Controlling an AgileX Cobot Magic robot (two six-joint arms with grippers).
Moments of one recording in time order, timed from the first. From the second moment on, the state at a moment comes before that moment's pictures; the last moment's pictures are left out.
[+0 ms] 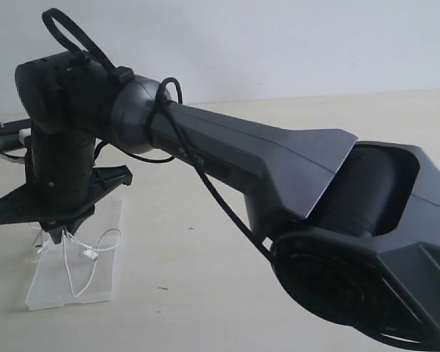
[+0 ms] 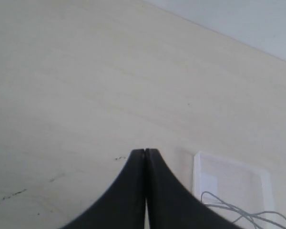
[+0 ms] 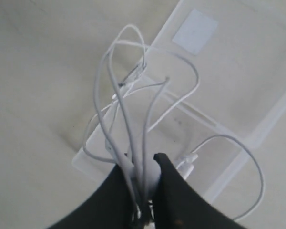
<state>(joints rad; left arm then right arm) 0.40 1.12 -0.42 -1.74 0.18 1.46 0.96 2.53 -2.41 0.13 1.22 0.30</state>
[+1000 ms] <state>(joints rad) 0.40 1.12 -0.42 -1.74 0.25 1.46 0.94 2.58 -2.35 0.18 1.22 0.23</state>
